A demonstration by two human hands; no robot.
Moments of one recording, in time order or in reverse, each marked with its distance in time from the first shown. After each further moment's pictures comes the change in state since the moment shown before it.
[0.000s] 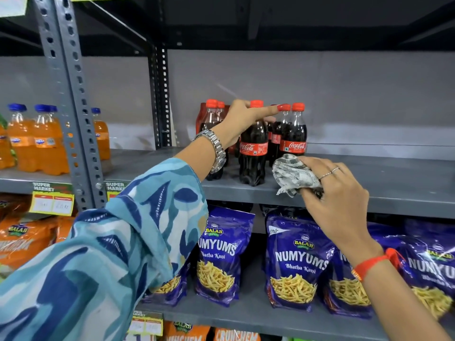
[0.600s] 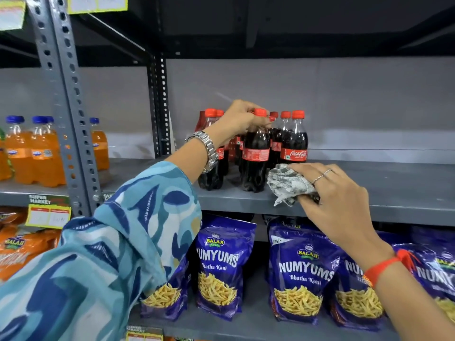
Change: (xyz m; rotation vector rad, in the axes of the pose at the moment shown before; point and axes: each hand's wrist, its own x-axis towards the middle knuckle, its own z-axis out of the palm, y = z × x) left_hand 0.019 0.005 -0.014 0.142 -0.105 -0.017; right_hand 0.015 -0.004 -0.001 -0.022 -0.096 -0.085
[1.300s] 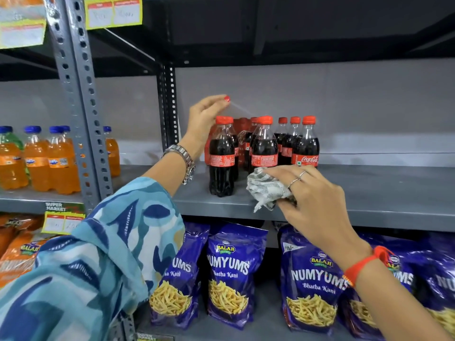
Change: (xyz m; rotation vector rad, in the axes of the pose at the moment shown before) left_hand -0.020 -0.030 -0.059 -0.260 0.407 0.223; right_hand 0.019 -0.041 0.013 0.007 -0.030 -0.079
